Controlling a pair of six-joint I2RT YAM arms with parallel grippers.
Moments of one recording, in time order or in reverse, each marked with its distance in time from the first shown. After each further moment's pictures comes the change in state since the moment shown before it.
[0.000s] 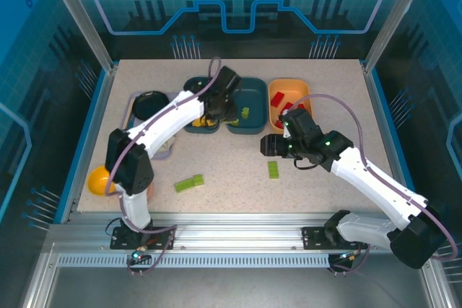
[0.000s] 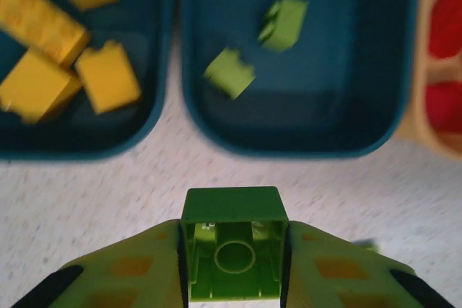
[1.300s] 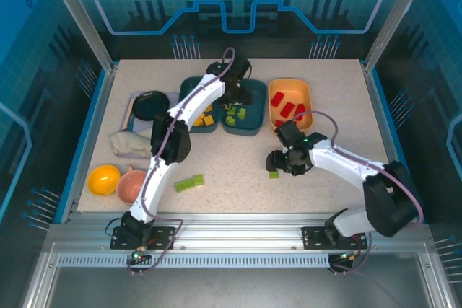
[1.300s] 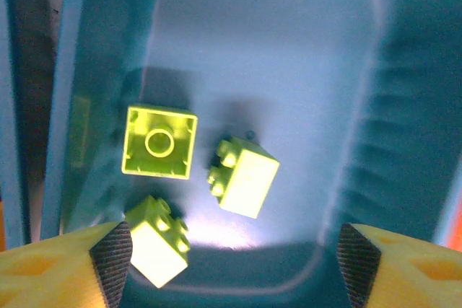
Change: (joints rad) left arm 0.095 0.505 0.549 -0.114 0.110 0.021; right arm -0.060 0.303 -0.170 0.062 -0.012 0.006
